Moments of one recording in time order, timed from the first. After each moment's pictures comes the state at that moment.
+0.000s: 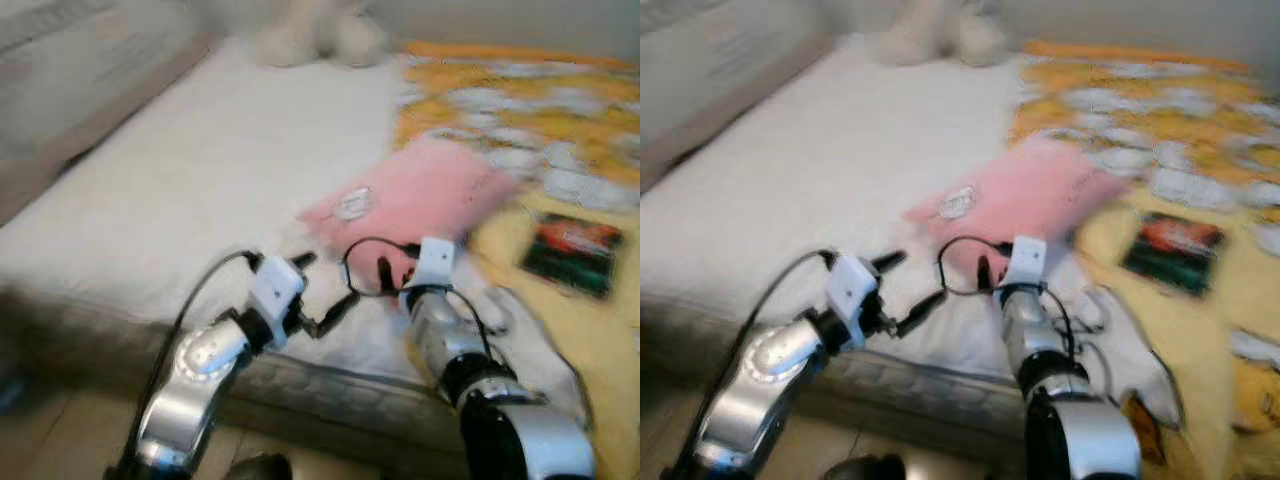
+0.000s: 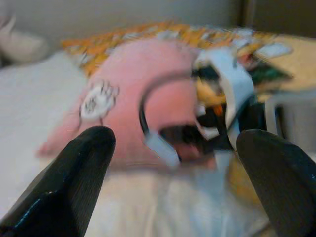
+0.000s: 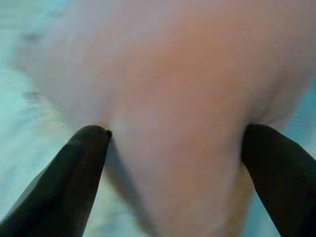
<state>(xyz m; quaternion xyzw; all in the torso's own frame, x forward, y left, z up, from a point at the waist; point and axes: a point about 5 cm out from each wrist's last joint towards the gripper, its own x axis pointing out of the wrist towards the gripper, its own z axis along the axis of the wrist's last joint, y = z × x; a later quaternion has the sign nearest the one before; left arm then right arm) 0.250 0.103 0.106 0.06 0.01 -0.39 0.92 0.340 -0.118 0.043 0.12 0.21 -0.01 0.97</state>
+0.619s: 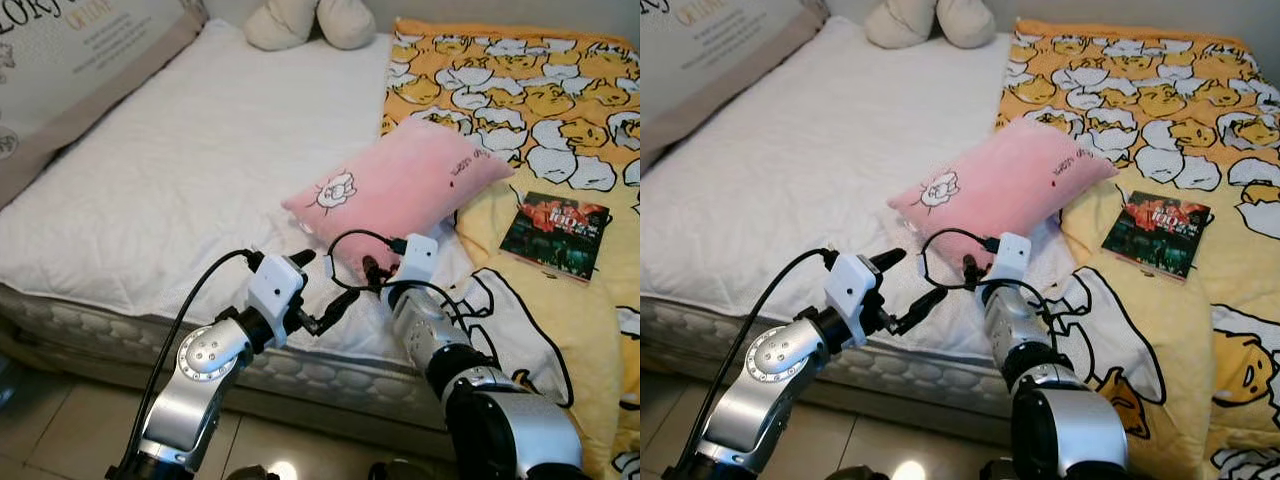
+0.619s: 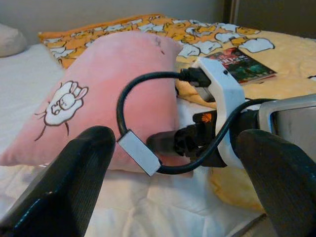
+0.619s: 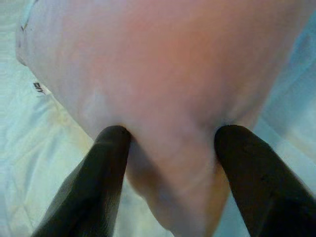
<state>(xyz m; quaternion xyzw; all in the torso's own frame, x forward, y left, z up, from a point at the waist) 0.257 0.098 0.111 0.06 0.00 -0.38 0.92 0.341 -0.097 0.045 0.18 0.23 0.02 0.96</state>
